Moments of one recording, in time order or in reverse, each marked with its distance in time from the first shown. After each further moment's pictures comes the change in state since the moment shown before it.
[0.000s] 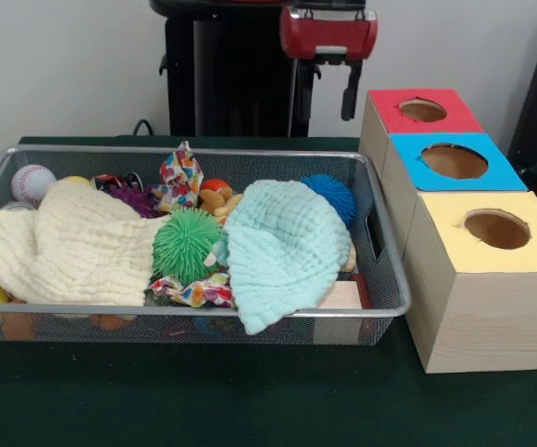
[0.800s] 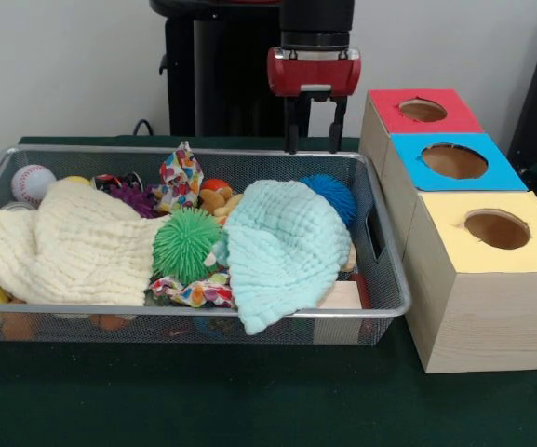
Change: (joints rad) arm -0.050 0.119 0.006 -0.022 0.000 -0.087 0.000
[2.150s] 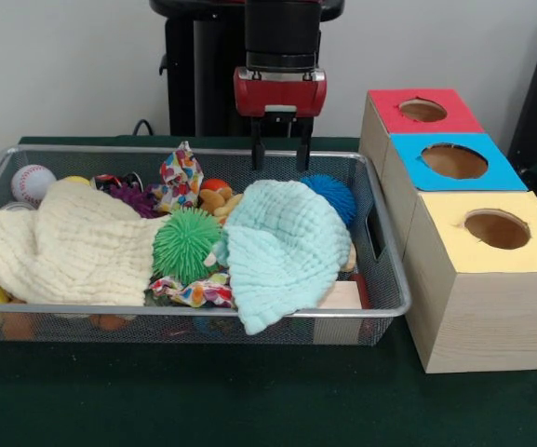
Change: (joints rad) arm -0.059 0.059 -0.004 -0.056 -0.025 0.004 0.000
